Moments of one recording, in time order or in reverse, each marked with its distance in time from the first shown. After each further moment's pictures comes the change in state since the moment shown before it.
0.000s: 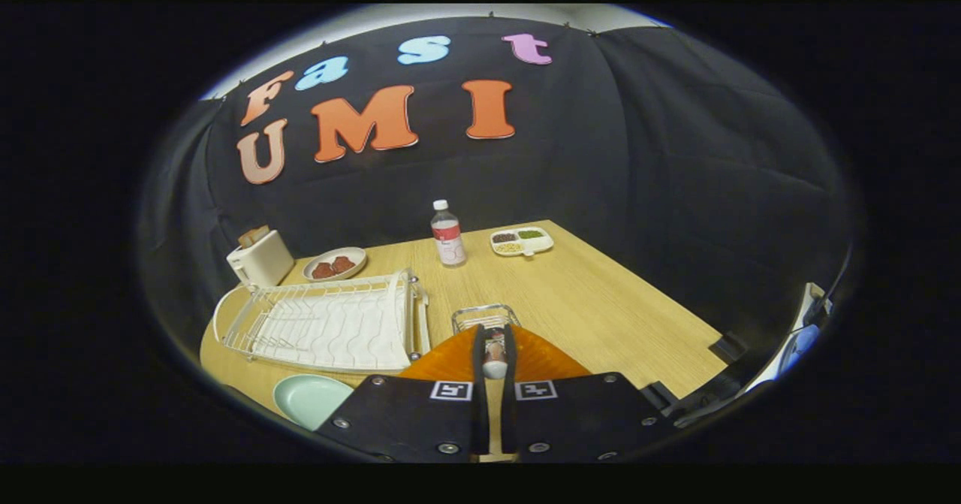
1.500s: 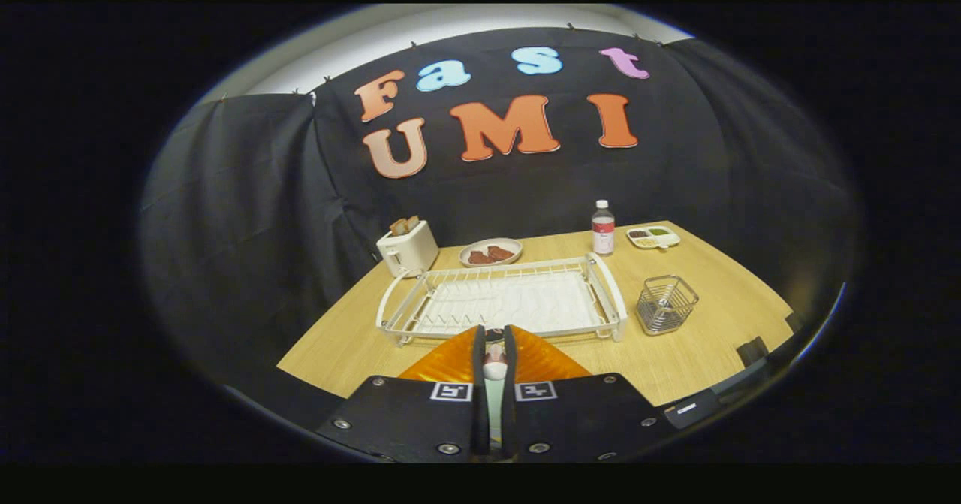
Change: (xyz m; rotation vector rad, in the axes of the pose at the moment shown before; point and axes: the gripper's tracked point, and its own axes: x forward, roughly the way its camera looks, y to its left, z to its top) arm -0.143 0.217 -0.047 -0.047 0.033 0.381
